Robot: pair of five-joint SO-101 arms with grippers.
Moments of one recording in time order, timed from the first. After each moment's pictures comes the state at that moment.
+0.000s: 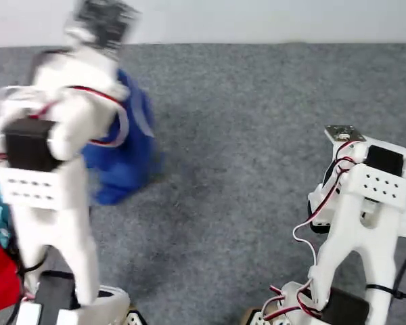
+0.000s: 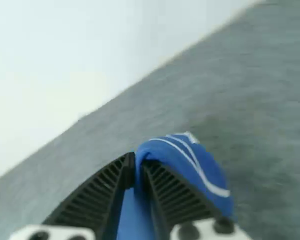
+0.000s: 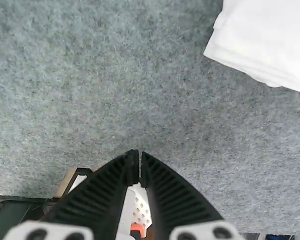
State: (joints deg) left arm 7.9 -9.7 -31.9 92.4 -18.1; right arm 18.0 -19.3 22.0 100.5 21.2
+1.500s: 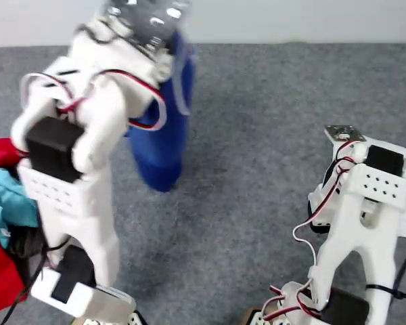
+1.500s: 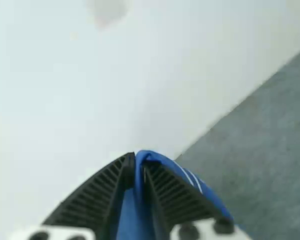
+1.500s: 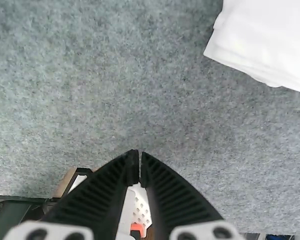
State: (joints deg) left arm 20.9 0.4 -56.9 83.2 -18.8; right arm 18.0 -19.3 22.0 100.5 21.2
